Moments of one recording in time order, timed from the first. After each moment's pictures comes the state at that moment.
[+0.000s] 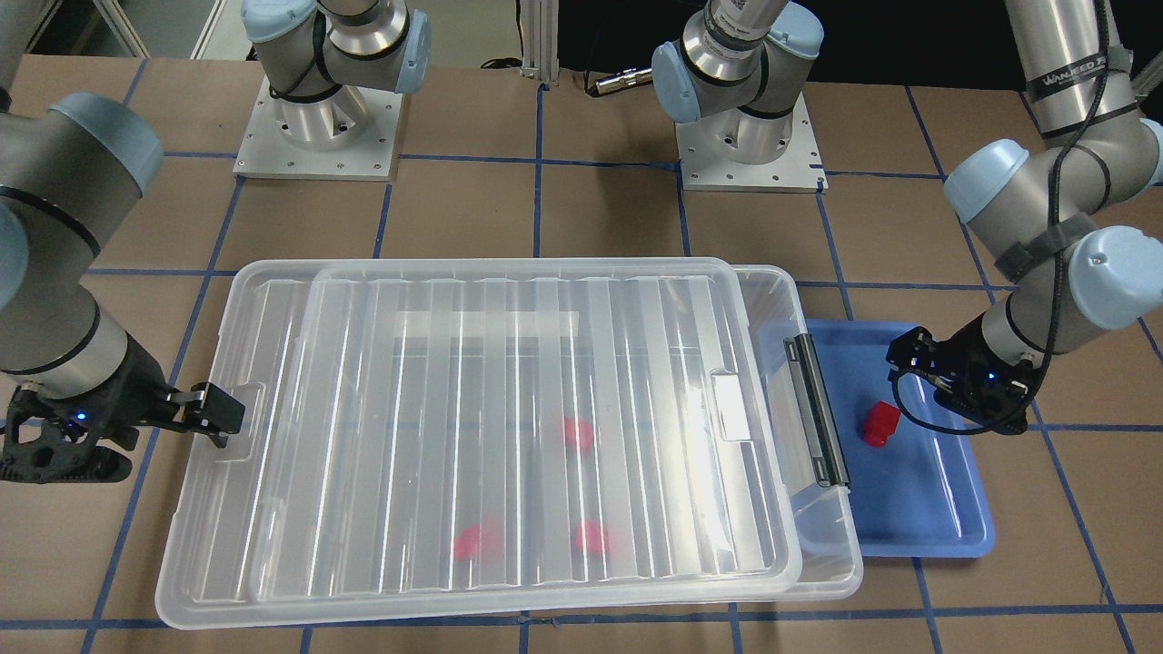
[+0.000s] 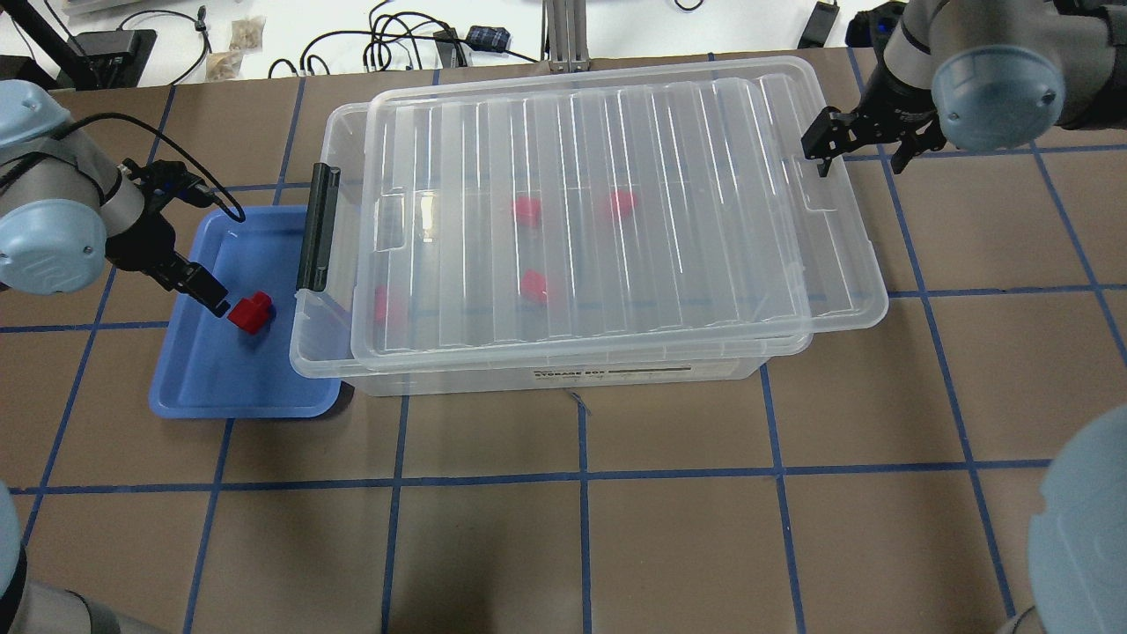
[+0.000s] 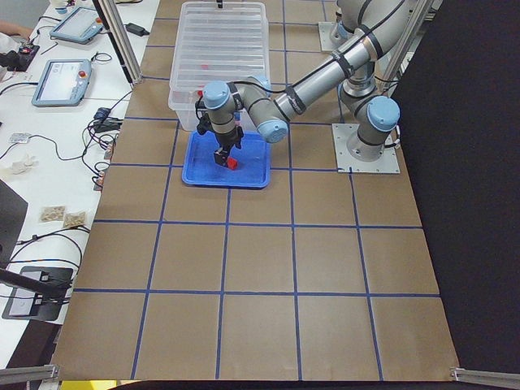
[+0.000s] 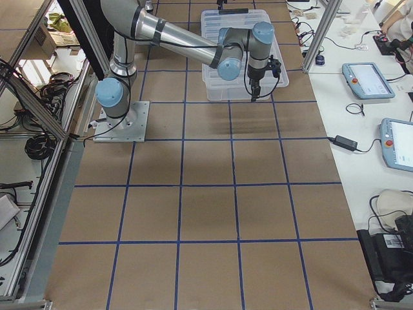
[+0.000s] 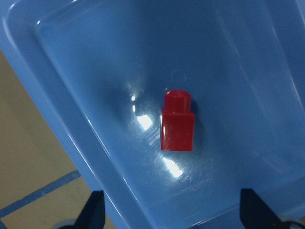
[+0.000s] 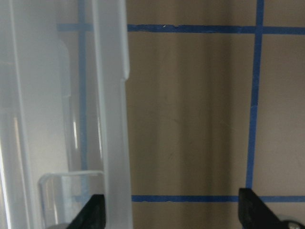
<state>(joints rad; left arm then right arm) -1.14 -1.91 -1.81 -1.07 1.63 0.93 1.37 -1.22 1.56 -1.96 -1.57 -0.22</state>
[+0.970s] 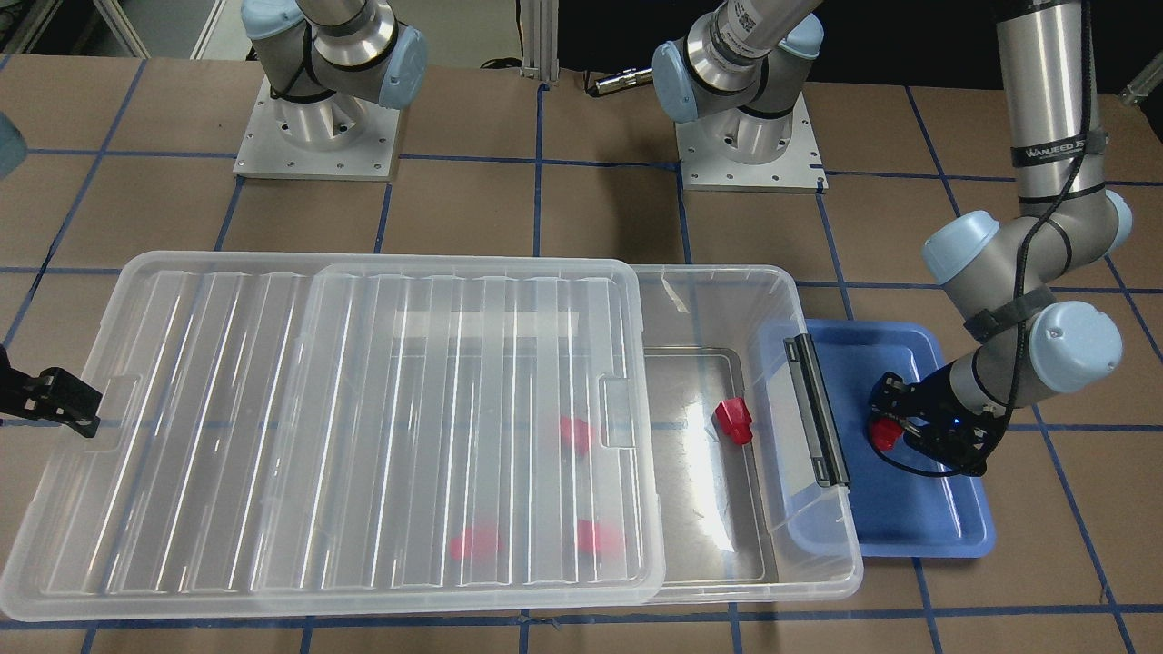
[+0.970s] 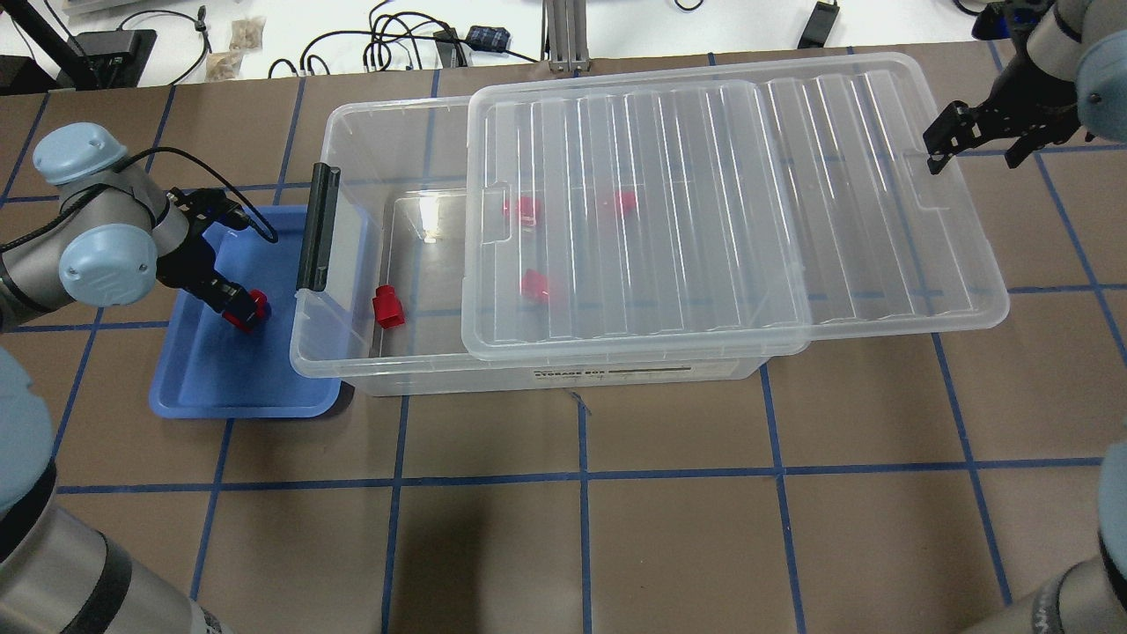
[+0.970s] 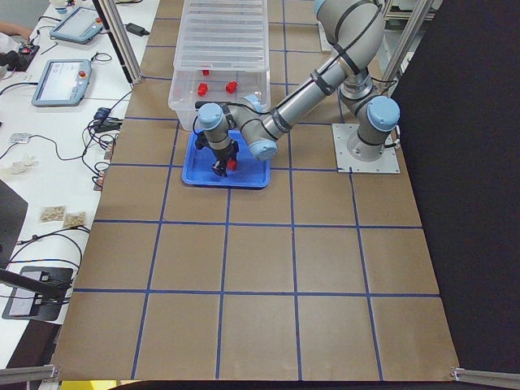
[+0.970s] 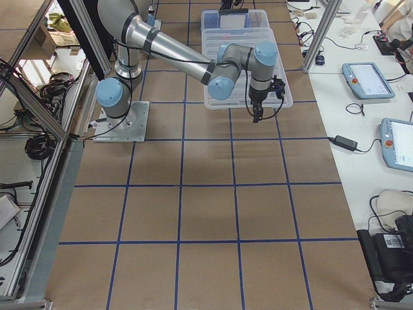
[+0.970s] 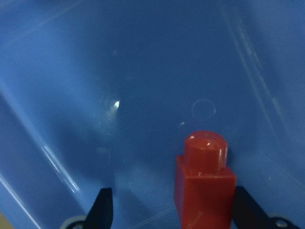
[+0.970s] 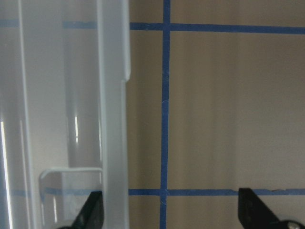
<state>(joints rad) -1.14 -2.04 -1.81 -0.99 1.60 0.93 1.19 -1.24 1.55 -1.95 -1.57 -0.41</state>
